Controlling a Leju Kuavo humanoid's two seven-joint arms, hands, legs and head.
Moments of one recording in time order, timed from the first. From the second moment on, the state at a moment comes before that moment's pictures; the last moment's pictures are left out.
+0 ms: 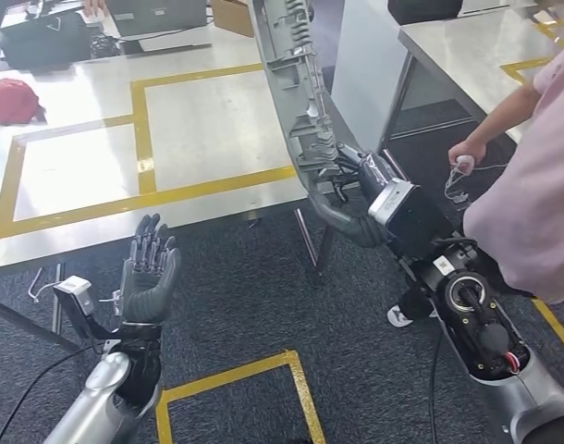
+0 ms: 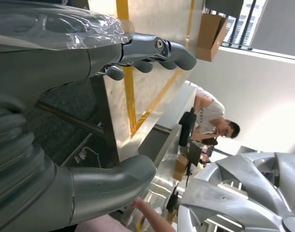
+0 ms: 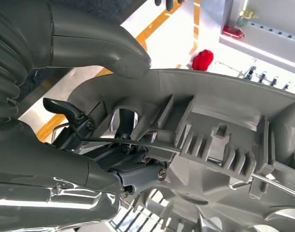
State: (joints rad) left arm -0.38 -0.01 -0.47 -1.10 0.42 0.12 -0.50; right arm -0.33 -0.24 0.34 -1.80 0.06 -0.02 -0.05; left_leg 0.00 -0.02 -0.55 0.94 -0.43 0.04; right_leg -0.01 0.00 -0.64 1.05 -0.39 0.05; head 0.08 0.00
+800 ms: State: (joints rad) left arm -0.38 -0.01 -0.47 -1.10 0.43 0.13 -0.51; right arm -0.35 -0.24 0.34 -1.78 0.05 -0.01 -0.07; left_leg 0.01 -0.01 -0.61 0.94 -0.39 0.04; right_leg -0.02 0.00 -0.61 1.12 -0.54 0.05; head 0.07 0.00
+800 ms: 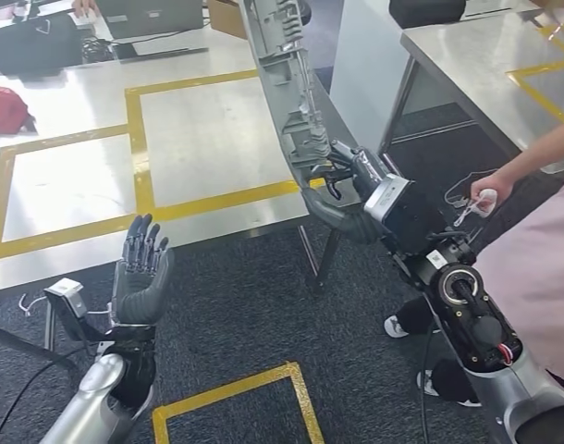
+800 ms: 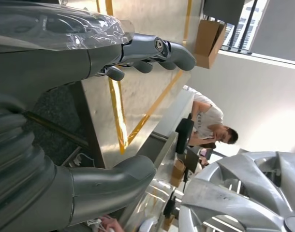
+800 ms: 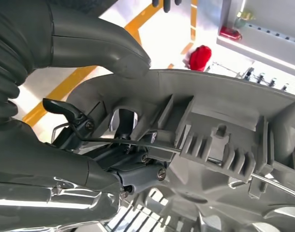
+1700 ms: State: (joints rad) left arm -0.40 -0.02 -0.47 -1.08 0.43 0.11 -0.53; right arm -0.34 -0.24 0.34 -1.77 0.05 -0.02 -0.09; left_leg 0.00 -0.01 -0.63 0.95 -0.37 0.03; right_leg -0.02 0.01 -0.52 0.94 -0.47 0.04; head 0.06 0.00
